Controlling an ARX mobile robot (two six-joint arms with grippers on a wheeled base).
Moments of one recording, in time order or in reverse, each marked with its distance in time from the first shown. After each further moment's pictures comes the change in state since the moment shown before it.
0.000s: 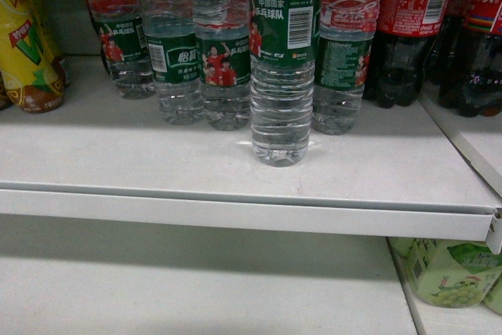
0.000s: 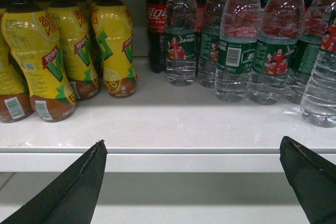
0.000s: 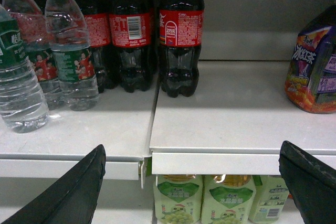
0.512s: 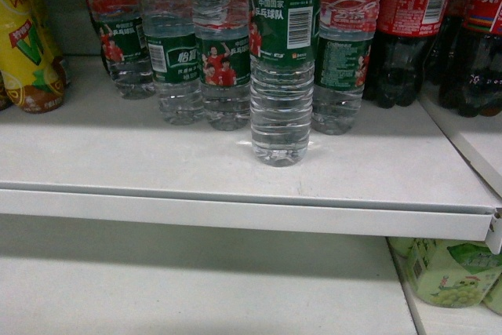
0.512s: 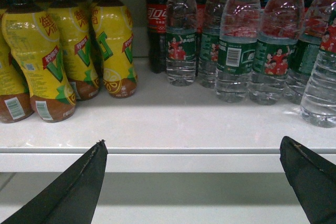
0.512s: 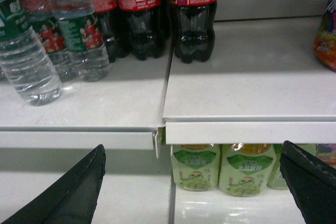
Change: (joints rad) left arm 0.000 0.000 0.000 0.000 0.001 0.000; right arm -0.077 0.126 0.043 -0.056 -0.143 0.046
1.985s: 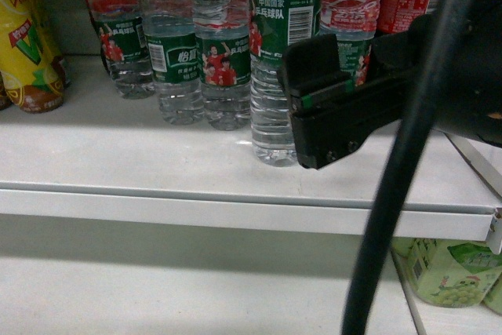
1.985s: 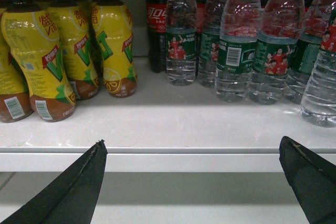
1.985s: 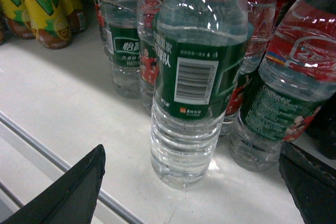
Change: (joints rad) left arm 0.000 0.000 0.000 0.000 -0.001 0.000; right arm 0.574 1.421 0.615 0.752 0.120 -0.126
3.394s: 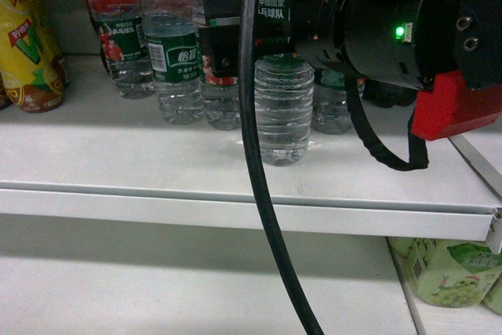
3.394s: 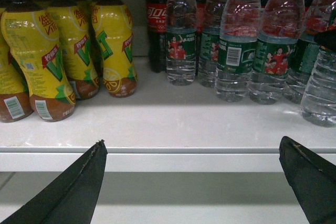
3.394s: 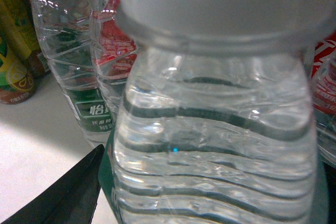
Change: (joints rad) left arm 0.000 0.000 0.000 0.000 0.000 0.000; right arm 0.053 0.313 0.388 -0.062 0.156 0.152
